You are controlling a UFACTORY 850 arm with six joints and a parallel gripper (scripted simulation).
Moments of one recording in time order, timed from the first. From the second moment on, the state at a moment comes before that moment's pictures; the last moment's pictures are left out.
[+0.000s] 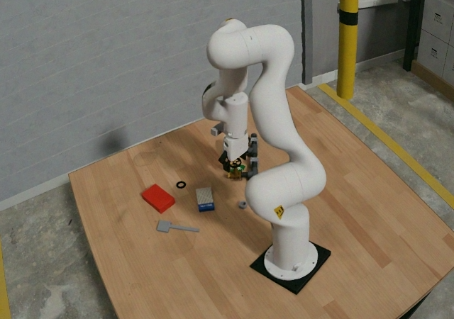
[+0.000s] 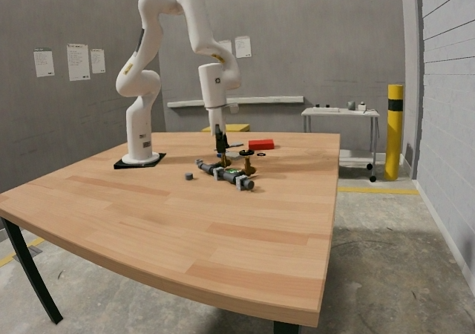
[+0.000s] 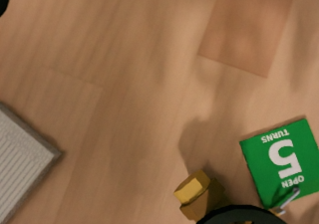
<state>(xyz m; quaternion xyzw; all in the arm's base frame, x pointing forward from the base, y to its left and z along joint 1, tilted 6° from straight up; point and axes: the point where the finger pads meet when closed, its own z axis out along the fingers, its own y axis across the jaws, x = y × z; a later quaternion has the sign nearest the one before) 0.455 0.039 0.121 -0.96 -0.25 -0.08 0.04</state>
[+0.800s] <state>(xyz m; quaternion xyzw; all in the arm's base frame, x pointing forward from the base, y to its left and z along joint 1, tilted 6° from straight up) 0.455 0.039 0.121 -0.93 0.35 -0.08 0.09</state>
